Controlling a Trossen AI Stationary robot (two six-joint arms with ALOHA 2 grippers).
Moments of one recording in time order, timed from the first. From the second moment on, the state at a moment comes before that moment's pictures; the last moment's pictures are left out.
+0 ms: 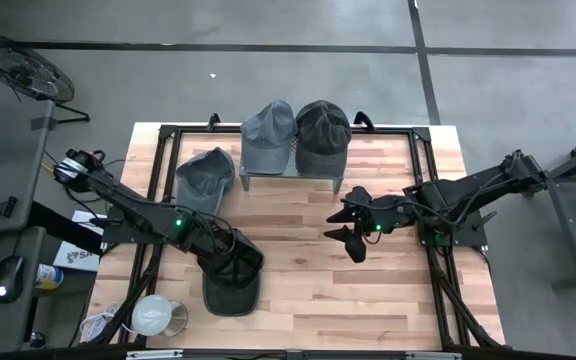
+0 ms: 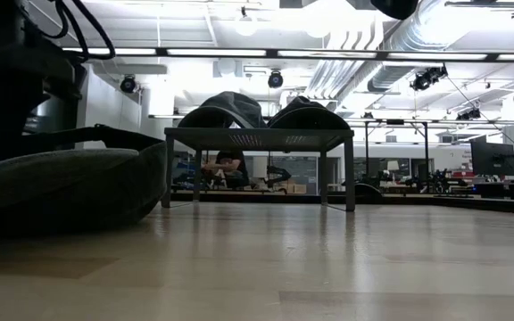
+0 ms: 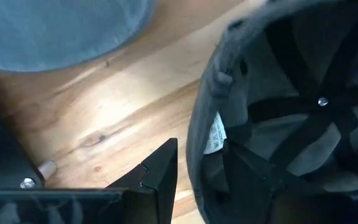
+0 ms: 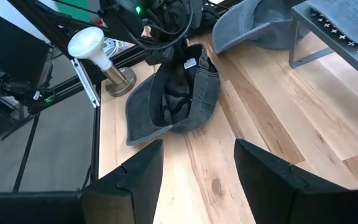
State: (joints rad) left arm -0.46 1.29 0.81 -1.01 -0.13 -1.56; right arm 0.32 1.22 1.11 -0.43 0.24 0.63
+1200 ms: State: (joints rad) left arm -0.40 1.23 0.81 -1.01 -0.12 -1.46; right arm 0.32 1.22 1.11 -0.43 0.26 0.62
